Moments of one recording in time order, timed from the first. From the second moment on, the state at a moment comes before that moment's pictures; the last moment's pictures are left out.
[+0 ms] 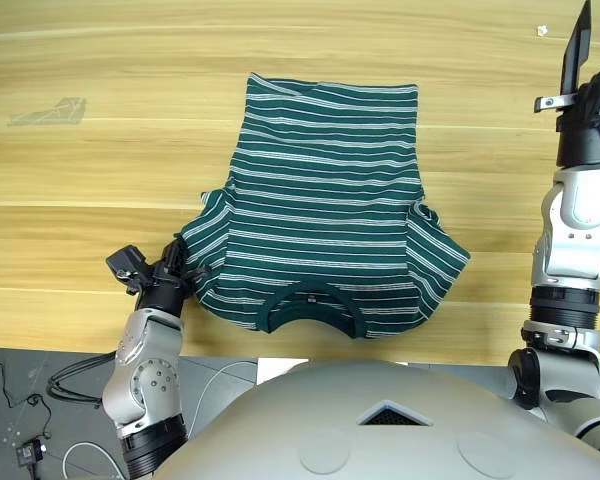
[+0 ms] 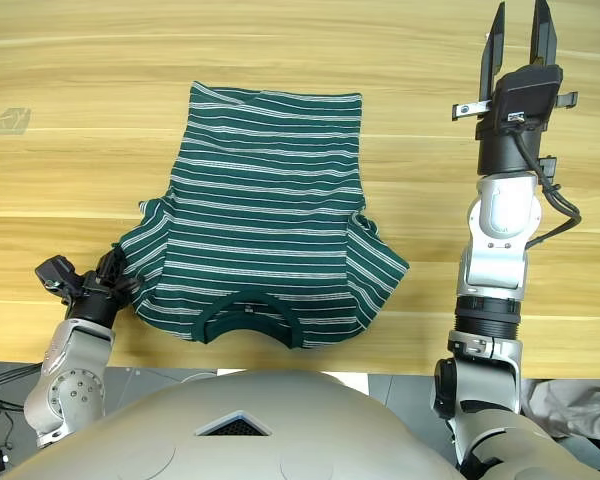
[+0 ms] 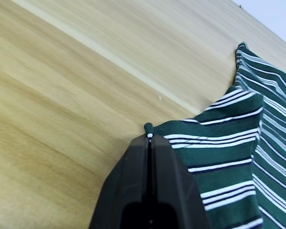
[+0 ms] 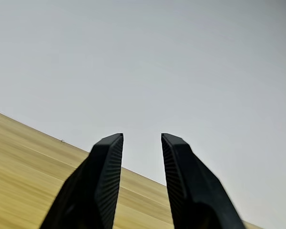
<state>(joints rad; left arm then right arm) 0.54 0.11 0.34 -0.38 -0.65 0.46 -0.09 -0.16 -0.35 -0.15 0.07 -0.10 -0.42 0.04</state>
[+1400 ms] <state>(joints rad) 0.66 0.28 -0.28 -0.53 -0.12 0.04 -0.42 -0.16 -0.34 -0.08 0.10 -0.12 -0.42 0.05</state>
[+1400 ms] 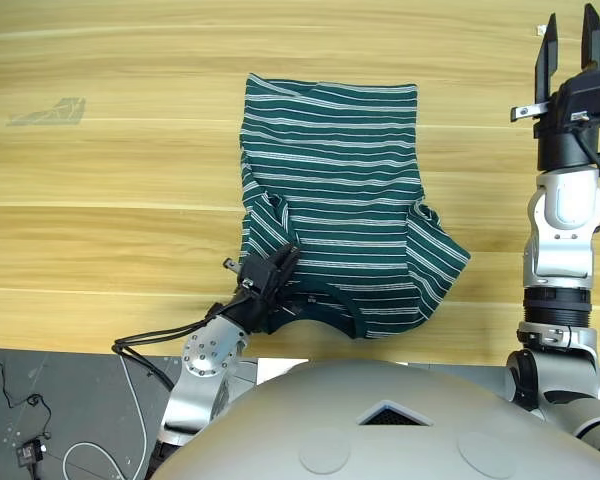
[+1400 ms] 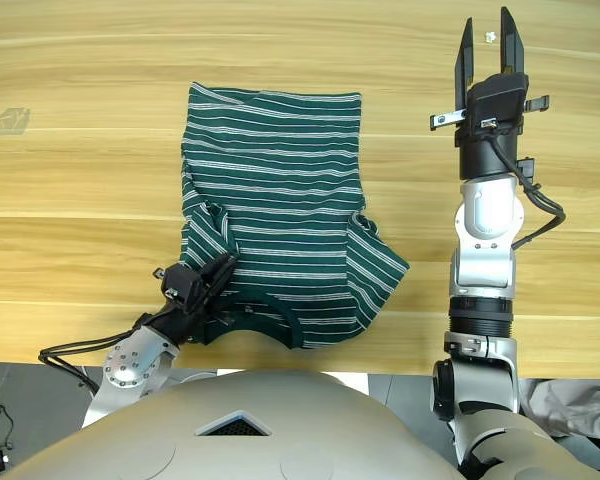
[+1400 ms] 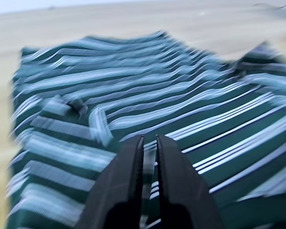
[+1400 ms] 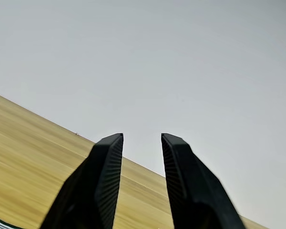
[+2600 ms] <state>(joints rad) 0.56 0.20 0.07 -0.58 -0.35 0.07 -0.22 0.27 -0.73 -0.10 0.18 0.43 0.12 1.18</state>
